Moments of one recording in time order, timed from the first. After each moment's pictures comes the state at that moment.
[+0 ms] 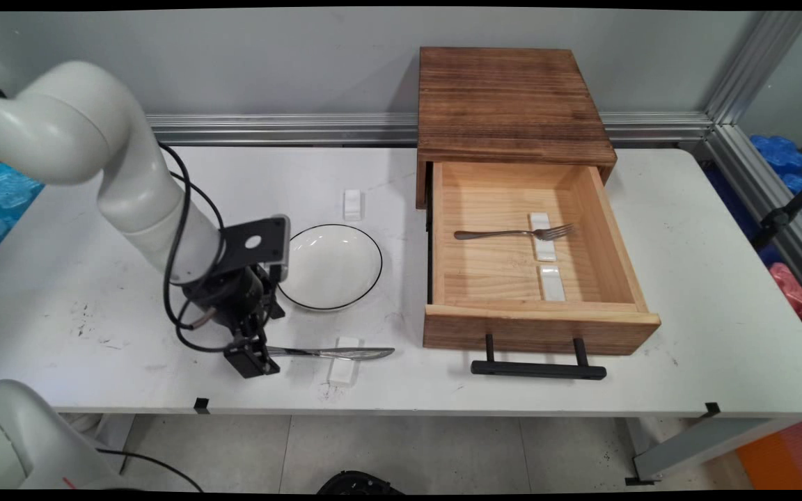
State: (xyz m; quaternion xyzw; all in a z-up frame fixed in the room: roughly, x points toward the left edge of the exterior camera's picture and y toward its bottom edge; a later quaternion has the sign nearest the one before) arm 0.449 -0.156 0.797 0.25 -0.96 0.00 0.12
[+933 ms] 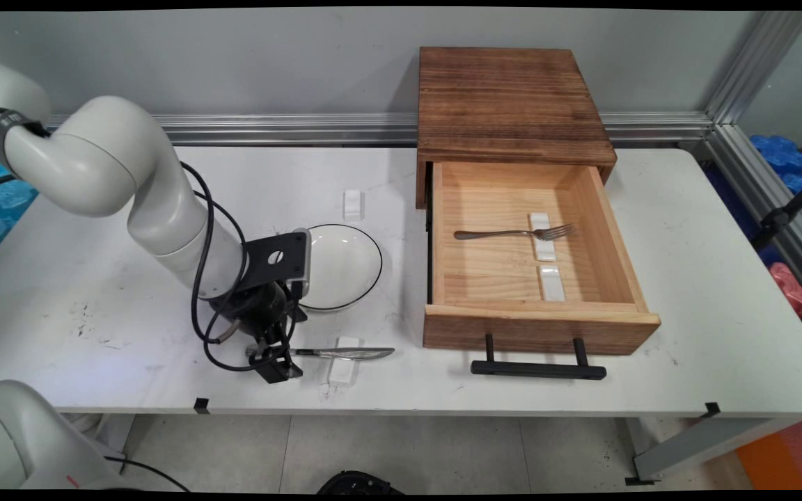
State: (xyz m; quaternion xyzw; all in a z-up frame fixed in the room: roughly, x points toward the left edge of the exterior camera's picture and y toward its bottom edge) arm 0.431 -0.160 0.775 0.24 -0.96 0.03 0.13
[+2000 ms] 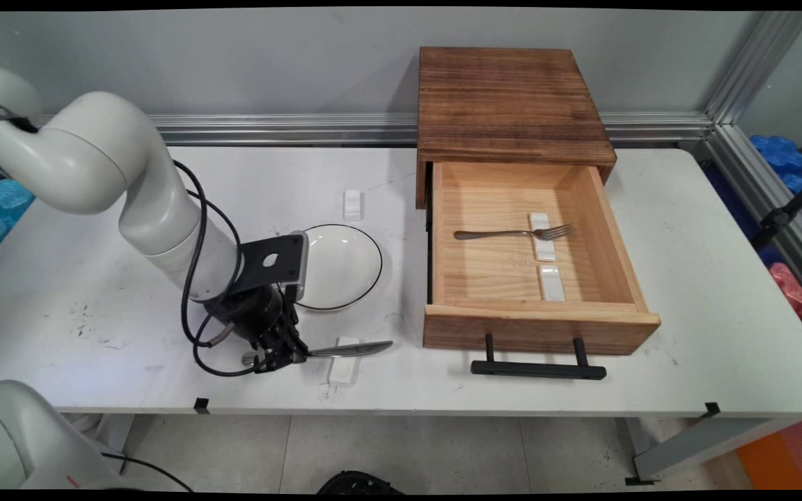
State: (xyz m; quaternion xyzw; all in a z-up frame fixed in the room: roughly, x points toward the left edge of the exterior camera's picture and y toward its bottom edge) arm 0.432 -0.153 0.781 0.22 -0.97 0.02 0.14
